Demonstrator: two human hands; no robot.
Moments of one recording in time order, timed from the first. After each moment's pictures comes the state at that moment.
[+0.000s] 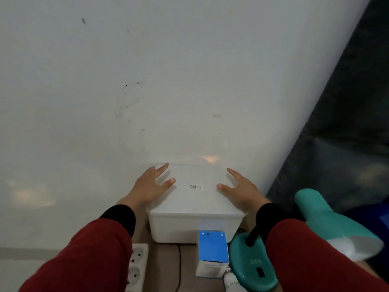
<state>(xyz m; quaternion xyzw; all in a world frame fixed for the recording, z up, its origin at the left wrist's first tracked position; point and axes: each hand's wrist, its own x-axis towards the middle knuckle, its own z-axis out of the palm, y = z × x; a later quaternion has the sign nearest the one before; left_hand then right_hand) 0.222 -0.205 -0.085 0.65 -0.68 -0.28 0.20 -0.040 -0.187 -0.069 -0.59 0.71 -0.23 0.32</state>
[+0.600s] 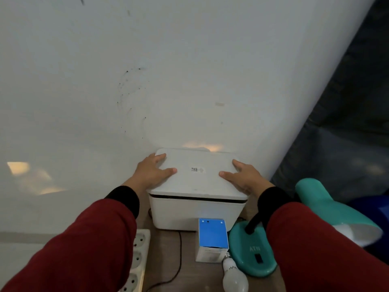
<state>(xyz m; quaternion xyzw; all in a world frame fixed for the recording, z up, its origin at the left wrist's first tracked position) 0.219 -0.209 -0.074 0.68 -0.64 -0.29 0.23 -0.042 -0.196 -0.059 -0.58 0.73 -0.17 0.32</state>
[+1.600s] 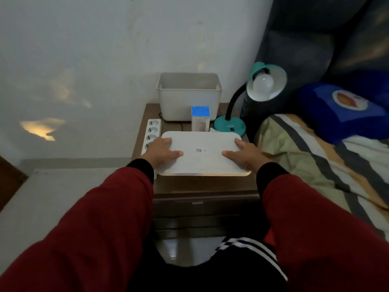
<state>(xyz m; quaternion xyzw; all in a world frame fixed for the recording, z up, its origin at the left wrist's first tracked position) 0.190 0.125 -0.121 0.68 -0.66 -0.29 0.10 -0.053 0.151 -0.124 -0.56 0.75 -0.16 0.32</state>
